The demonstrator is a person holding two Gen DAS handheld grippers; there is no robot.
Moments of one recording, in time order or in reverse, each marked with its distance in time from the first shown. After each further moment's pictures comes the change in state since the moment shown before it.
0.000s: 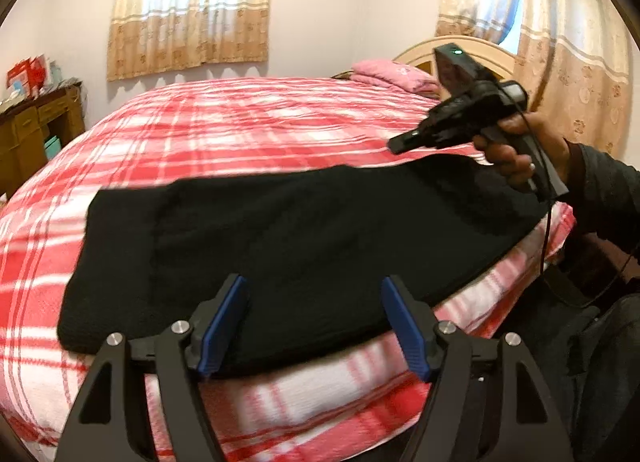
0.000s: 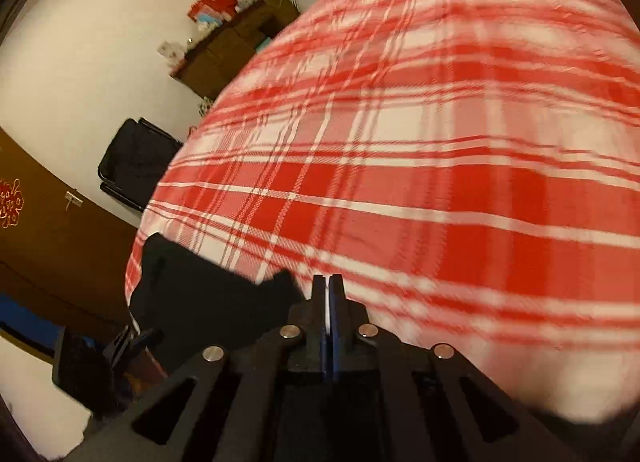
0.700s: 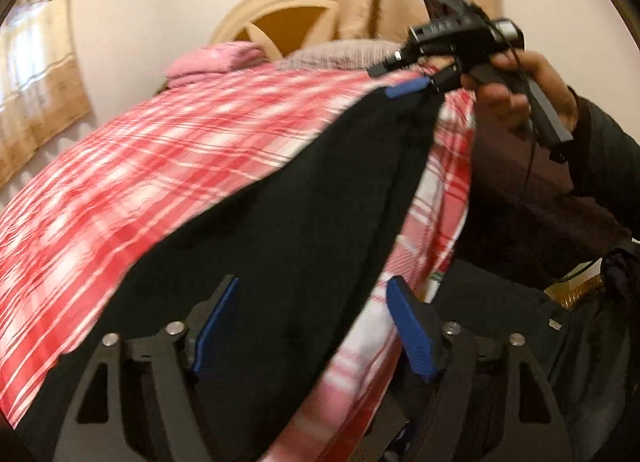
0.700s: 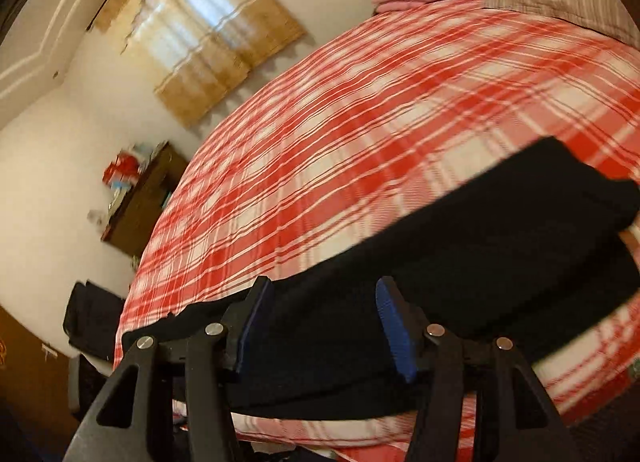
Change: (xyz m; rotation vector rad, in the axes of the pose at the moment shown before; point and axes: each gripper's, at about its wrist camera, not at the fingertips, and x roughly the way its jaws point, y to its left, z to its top) left arm 0.108 -0.230 0.076 0.489 0.123 -0.360; right arm -0.289 -0.177 -0.166 0.421 -0.455 -0.251
